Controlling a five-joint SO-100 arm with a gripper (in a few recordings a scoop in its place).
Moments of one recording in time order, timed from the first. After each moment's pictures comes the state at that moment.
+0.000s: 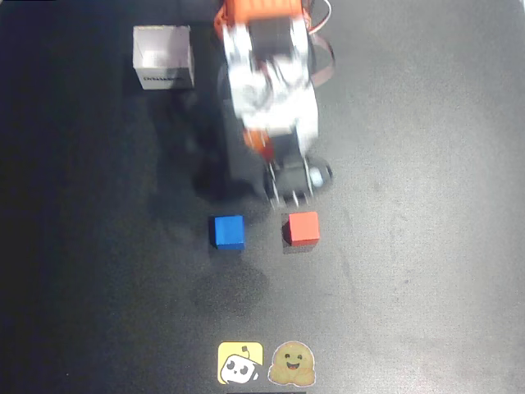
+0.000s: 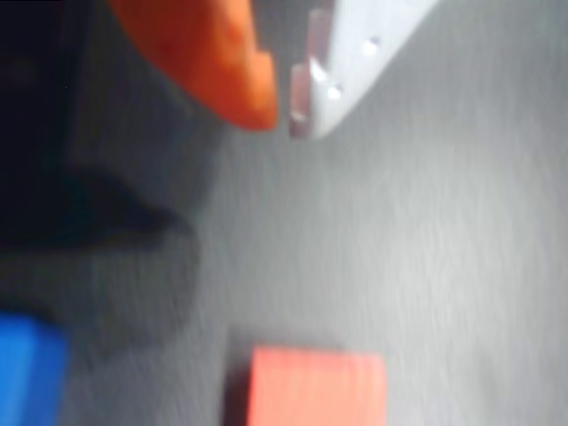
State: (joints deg) arm -6.1 115.1 115.2 71.5 88.8
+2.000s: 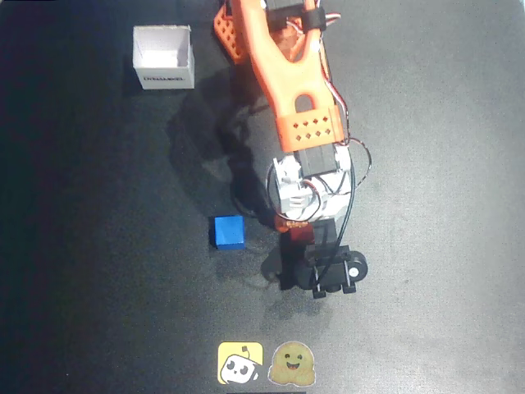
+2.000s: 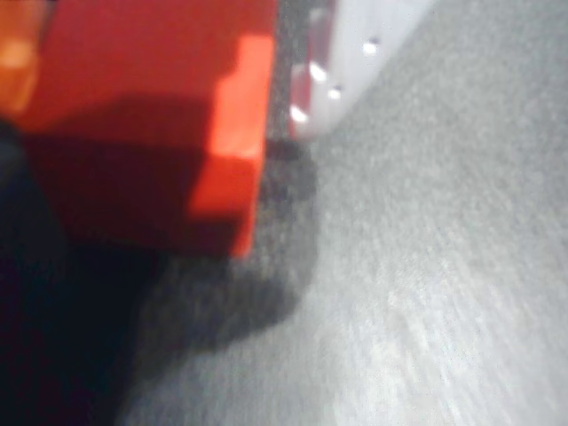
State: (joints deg) arm -13.6 77.4 99.9 60.5 96.1
